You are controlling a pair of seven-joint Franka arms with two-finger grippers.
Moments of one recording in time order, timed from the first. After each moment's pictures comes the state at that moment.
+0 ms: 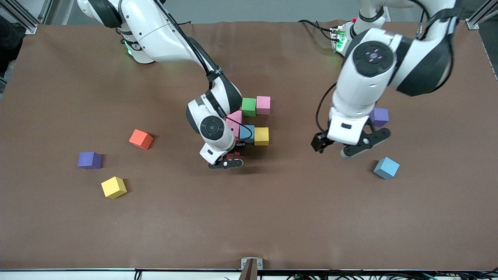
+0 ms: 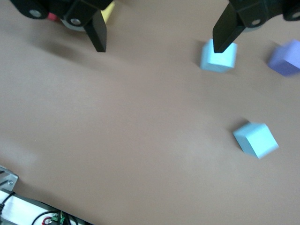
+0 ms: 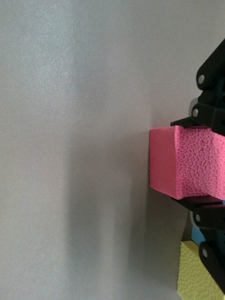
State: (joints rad) left arm -0.20 0.30 -0.30 -1.49 0.22 1.84 -0.92; right arm 0.71 0.78 -0.08 -1.46 0.21 2.18 0.46
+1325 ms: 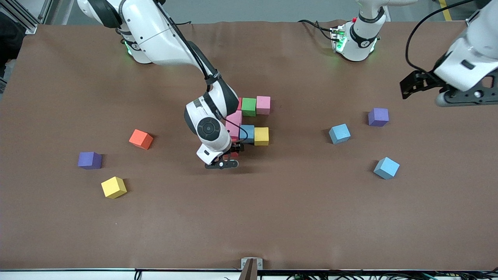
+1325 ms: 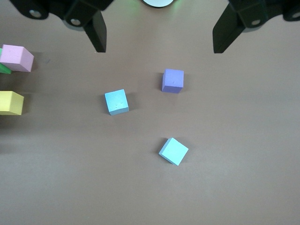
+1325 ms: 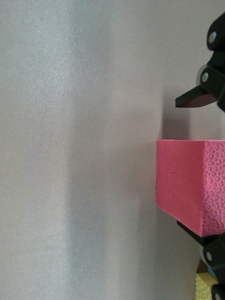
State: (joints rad) left arm -0.05 0.00 -0.12 -1.51 0.05 1.45 -0.16; right arm 0.71 0.78 -0.09 -1.53 0.21 2.25 0.46
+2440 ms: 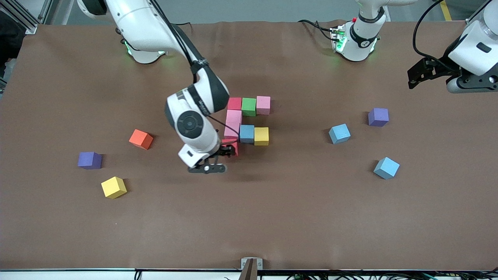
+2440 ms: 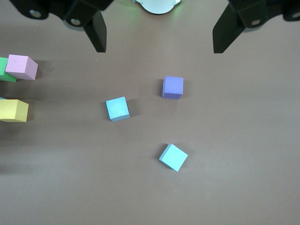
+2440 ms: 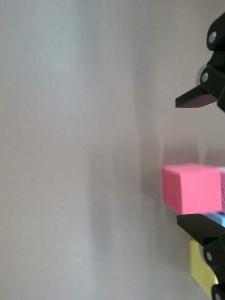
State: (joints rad) left arm -0.05 -0.05 -0.11 -1.53 0.04 1.42 -0.15; right arm 0.70 0.64 -0.24 -1.43 0.21 2.03 0.47
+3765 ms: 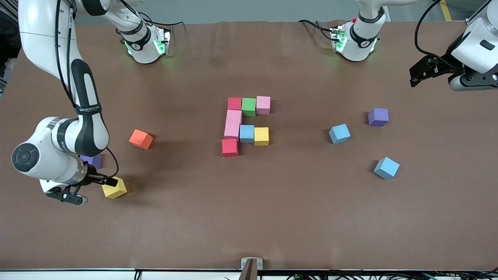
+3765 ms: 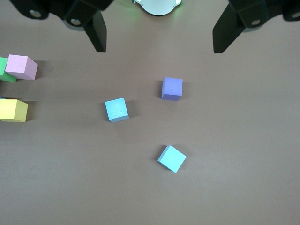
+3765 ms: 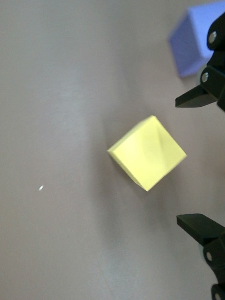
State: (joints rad) left arm -0.04 -0.05 -0.12 -1.53 0.04 1.42 -0.15; right arm 0.23 0.60 -0.32 -1.62 0.21 2.21 -0.02
